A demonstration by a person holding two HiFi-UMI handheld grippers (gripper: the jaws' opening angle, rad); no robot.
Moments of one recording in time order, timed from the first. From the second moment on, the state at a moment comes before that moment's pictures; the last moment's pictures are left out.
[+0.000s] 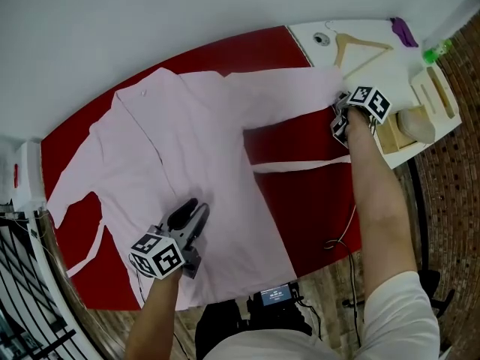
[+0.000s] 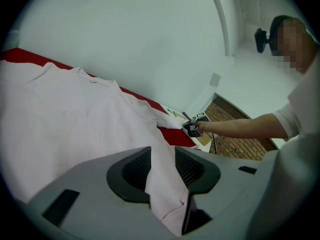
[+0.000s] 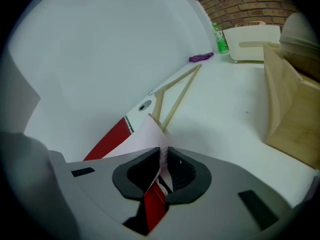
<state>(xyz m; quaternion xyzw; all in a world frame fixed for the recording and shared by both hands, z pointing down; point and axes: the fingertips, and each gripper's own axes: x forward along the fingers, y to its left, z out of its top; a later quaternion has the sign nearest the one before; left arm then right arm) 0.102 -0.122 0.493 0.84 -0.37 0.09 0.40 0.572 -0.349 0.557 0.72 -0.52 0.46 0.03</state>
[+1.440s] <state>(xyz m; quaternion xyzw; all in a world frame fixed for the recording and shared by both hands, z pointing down) 0.102 -0.248 0.505 0.78 -0.29 0.01 0.55 0.116 -0.223 0.532 0.22 -0.83 -0.20 0.47</state>
